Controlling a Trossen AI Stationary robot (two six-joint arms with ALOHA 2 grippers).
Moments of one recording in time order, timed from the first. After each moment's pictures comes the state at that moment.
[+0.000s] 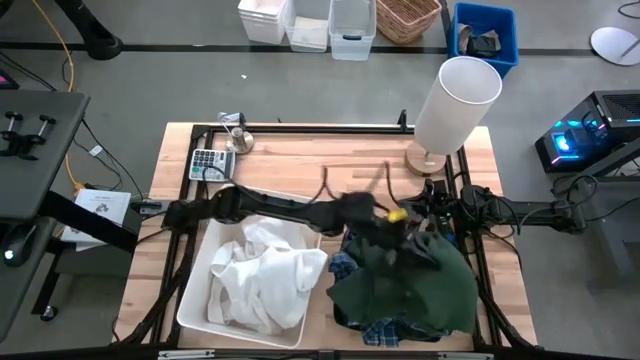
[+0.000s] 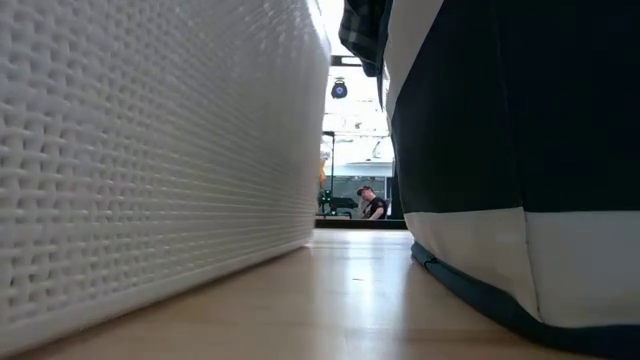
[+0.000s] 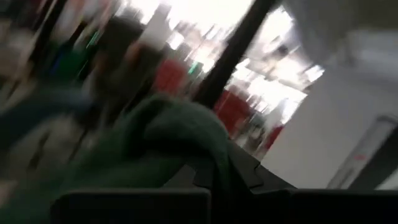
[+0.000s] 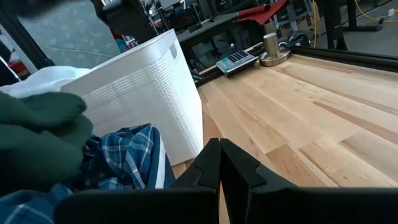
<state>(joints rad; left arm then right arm) -0.16 2.43 2.32 0.36 0.42 -0.62 -0.05 0.12 0.01 0.02 0.07 0.42</state>
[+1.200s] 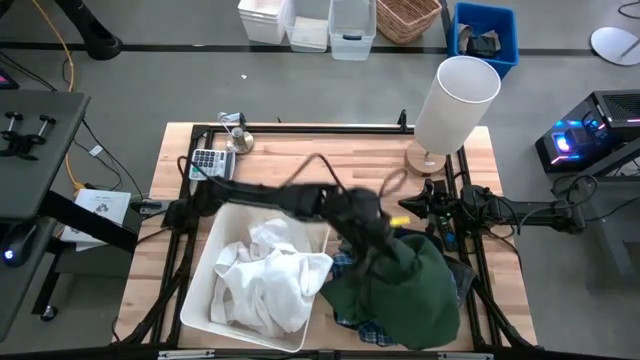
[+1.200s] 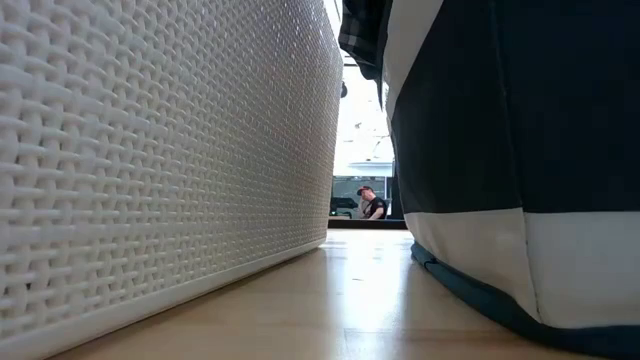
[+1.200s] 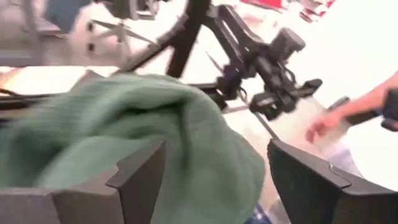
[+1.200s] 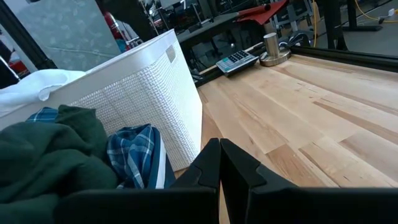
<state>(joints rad) -0.16 2.22 2.32 -0.53 0.48 -0.16 -0.05 0.12 0.01 0.02 0.07 0.42</state>
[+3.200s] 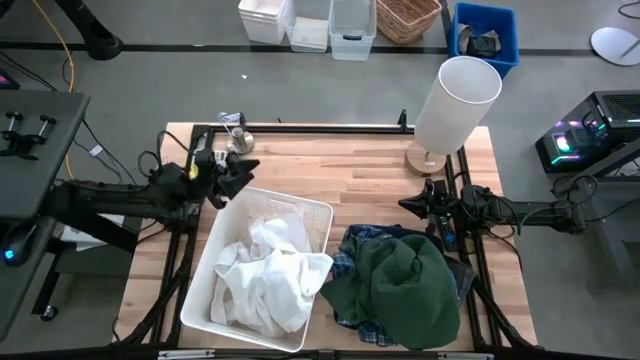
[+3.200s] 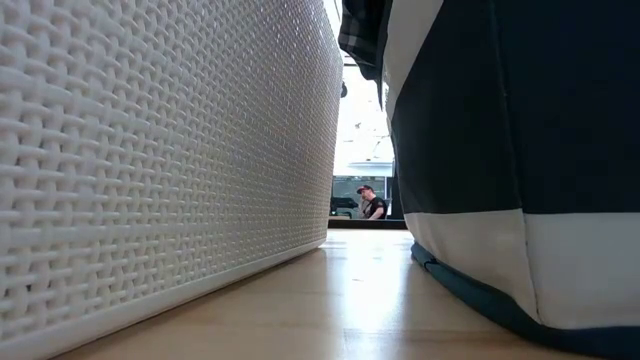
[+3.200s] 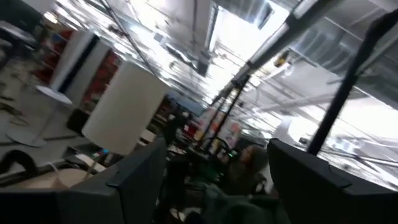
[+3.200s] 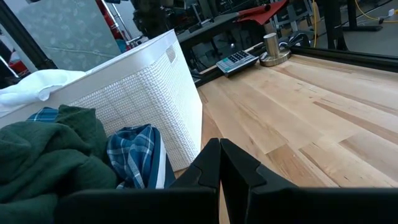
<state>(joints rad) 0.11 0.63 0.27 0.76 -0.06 -0.54 -0.05 0.12 0.01 0.02 0.07 0.42</state>
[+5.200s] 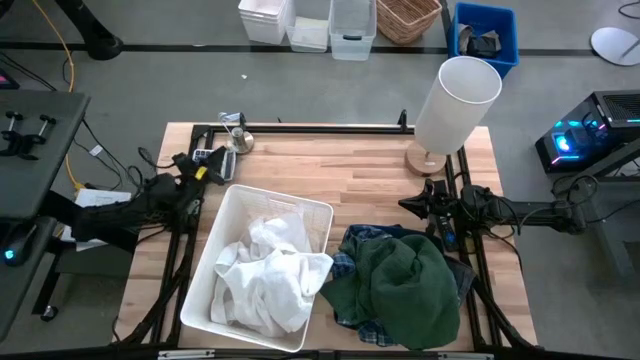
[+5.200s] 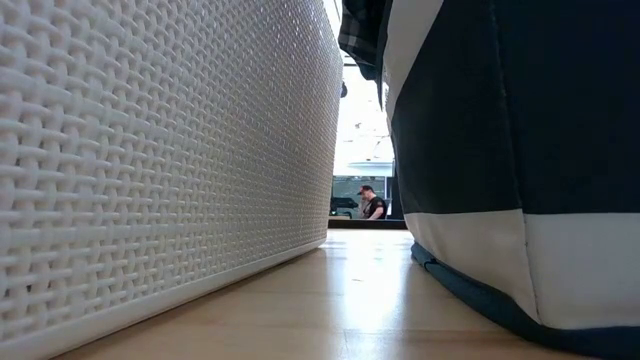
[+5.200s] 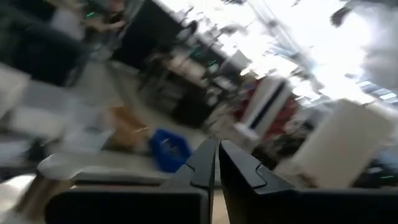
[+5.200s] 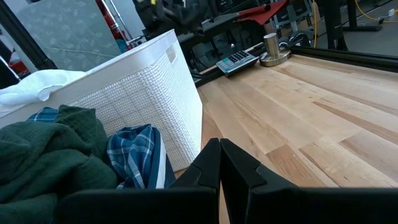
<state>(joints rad) 0.18 0.03 0.08 0.12 -0.80 -0.44 -0.05 0.12 0.01 0.02 0.07 0.42</state>
